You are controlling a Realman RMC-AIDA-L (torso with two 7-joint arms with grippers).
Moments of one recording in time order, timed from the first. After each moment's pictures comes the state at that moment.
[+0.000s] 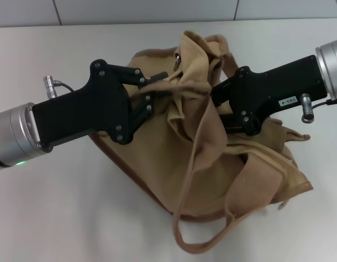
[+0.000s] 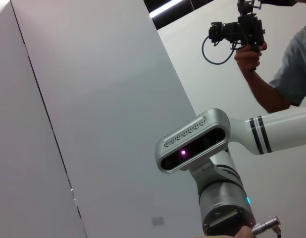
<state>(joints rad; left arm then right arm) -0.57 -2.08 0.70 0.32 1.64 1.88 -0.48 0.58 2.08 -1.12 -1.24 -2.00 -1.70 1.82</state>
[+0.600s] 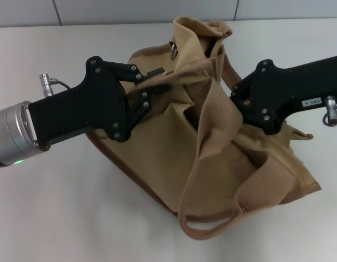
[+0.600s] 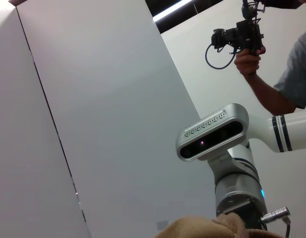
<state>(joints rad) -0.57 -2.08 0.70 0.32 1.64 1.89 -0.48 0.45 2.09 -1.12 -1.40 -1.93 -1.70 1.82</state>
